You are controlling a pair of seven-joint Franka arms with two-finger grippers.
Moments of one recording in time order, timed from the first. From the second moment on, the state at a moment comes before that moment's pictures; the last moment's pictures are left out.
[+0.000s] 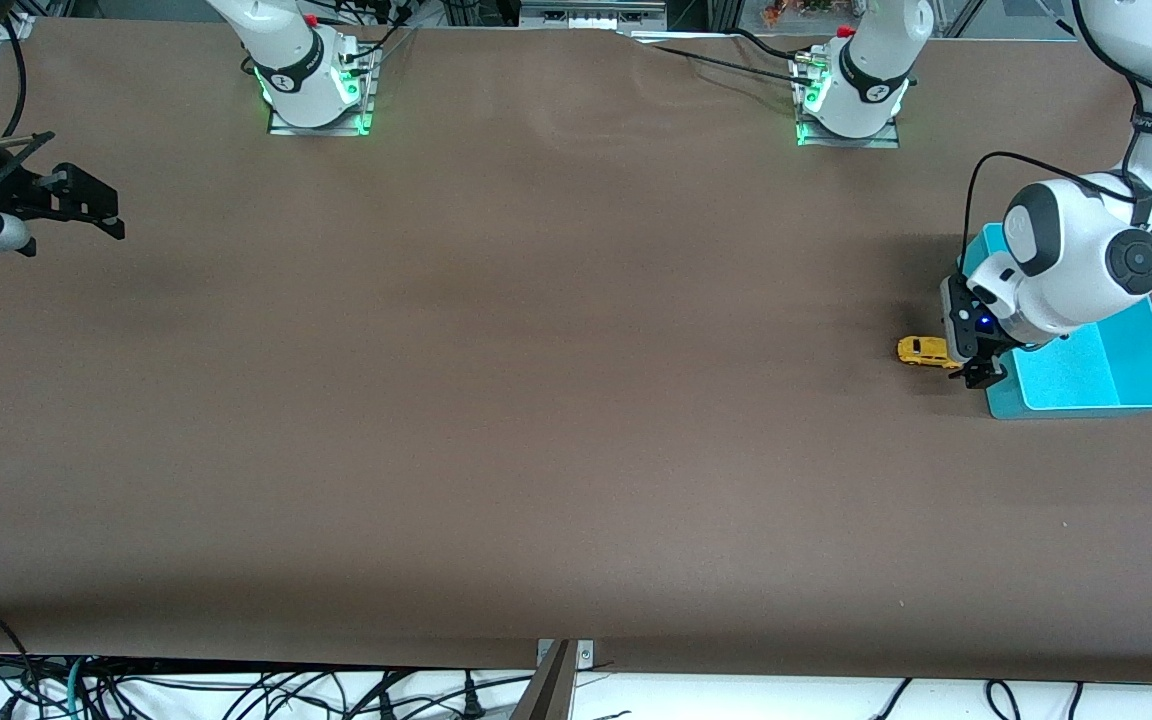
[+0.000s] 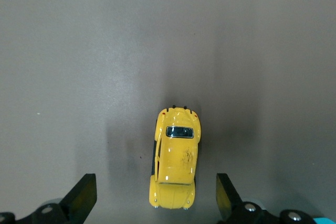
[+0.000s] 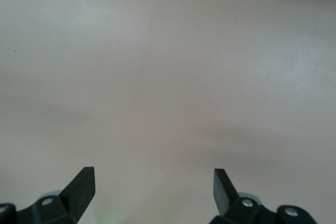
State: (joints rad) left arm 0.15 0.30 0.01 -2.23 -0.04 2.48 1.75; right arm -0.12 -0.03 0.11 -1.68 -0.01 1.62 -0.24
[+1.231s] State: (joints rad) left arm 0.16 0.36 0.01 -2.34 -0.04 2.70 1.76; right arm -0.12 -0.03 0.10 -1.68 -0.01 1.62 -0.23
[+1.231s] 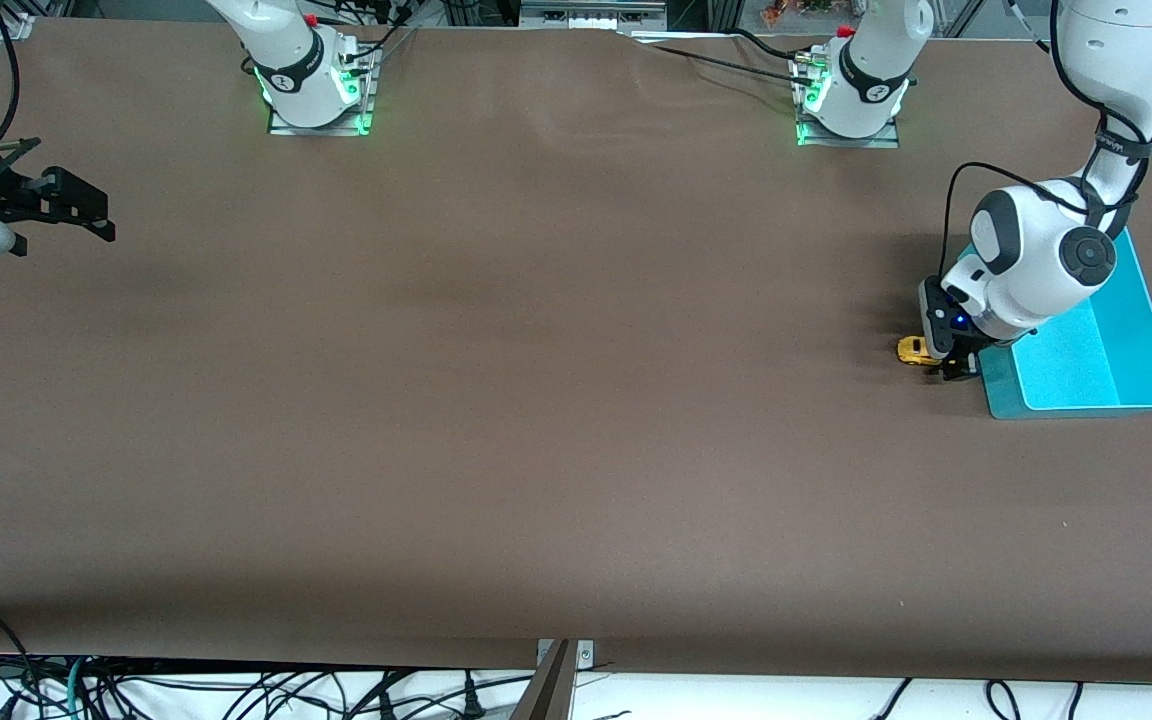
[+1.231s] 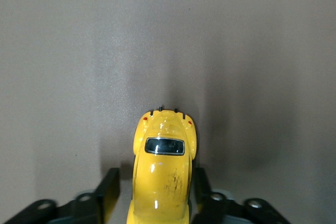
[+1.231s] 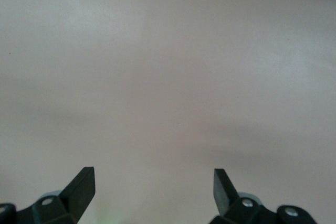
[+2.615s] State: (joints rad) left arm 0.38 0.25 -0.01 -1.98 -0.06 2.06 1.88; right arm -0.12 -0.03 0.09 -1.68 -0.01 1.62 -0.23
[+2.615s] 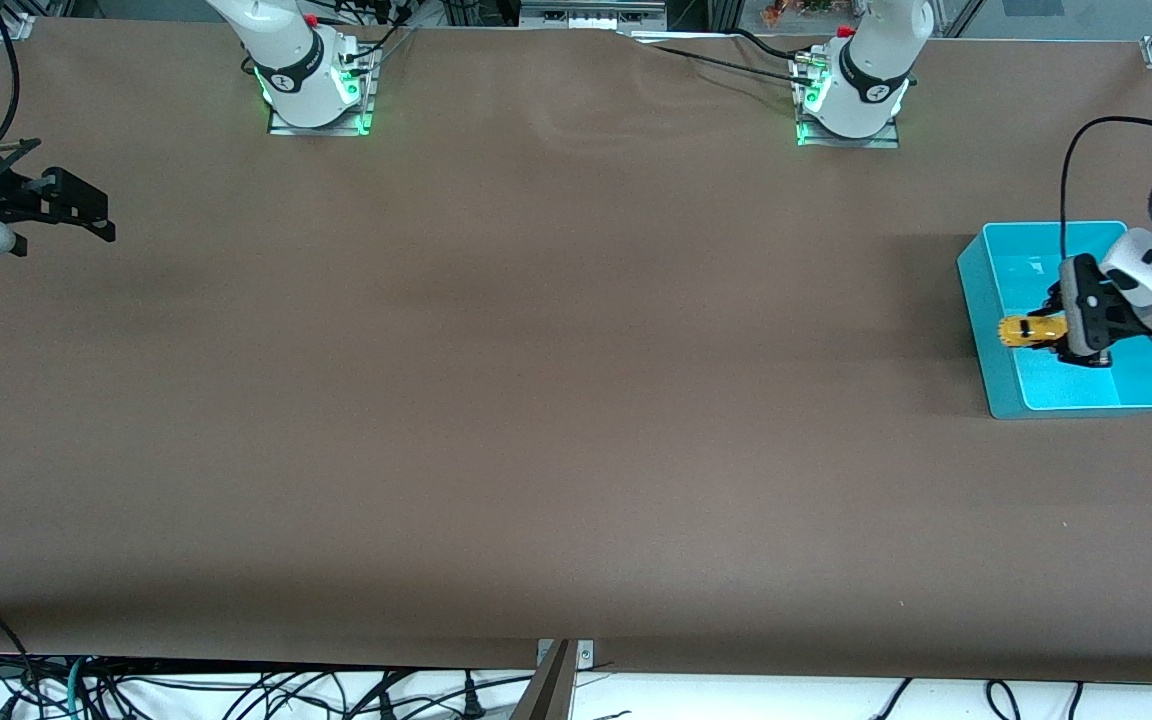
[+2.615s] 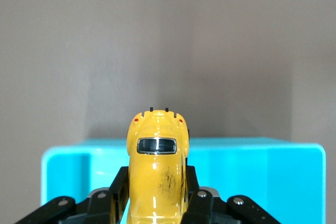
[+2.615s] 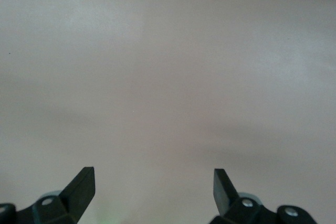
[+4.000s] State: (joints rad) left arm 0.53 0.46 -0.01 -2.07 -0.01 2.42 2.00; right arm -0.12 -0.02 0.09 -1.68 -0.01 1.62 -0.23
